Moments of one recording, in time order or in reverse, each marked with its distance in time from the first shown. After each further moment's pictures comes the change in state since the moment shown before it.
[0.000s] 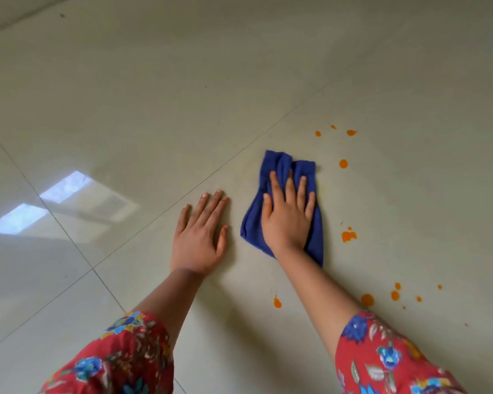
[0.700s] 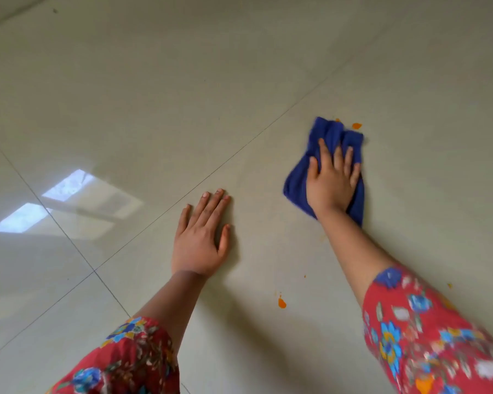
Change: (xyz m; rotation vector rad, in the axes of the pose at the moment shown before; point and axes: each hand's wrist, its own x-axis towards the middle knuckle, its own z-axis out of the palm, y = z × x) left_hand 0.000 0.002 -0.002 -0.031 -0.002 -0.014; right_hand 0.087 0.061 -0.006 0.019 0.016 0.163
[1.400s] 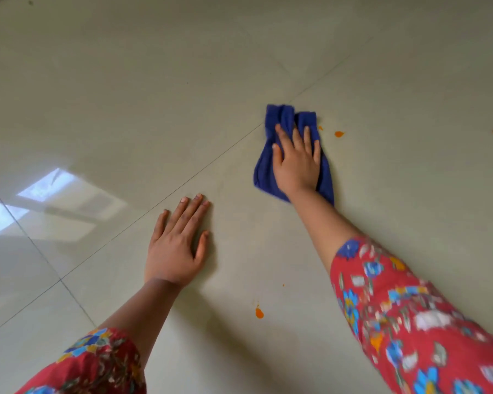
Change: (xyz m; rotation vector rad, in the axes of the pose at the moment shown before) left_hand 0.000 0.000 -0.001 0.021 -0.017 -0.015; right_hand 0.040 -0.033 0.003 -0.051 -0.102 -0.253
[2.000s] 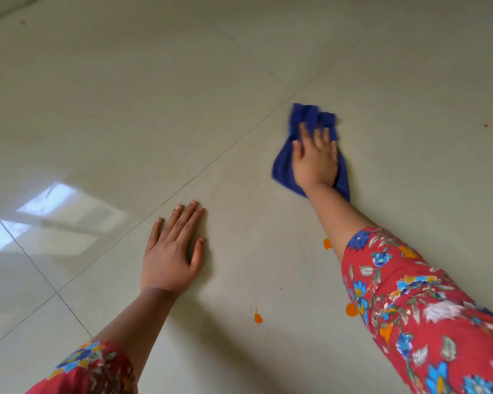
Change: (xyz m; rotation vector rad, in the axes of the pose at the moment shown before) left_hand 0.000 0.003 -0.001 -0.006 -0.001 0.000; right_hand 0.019 0.048 -0.007 0.032 0.038 0.121
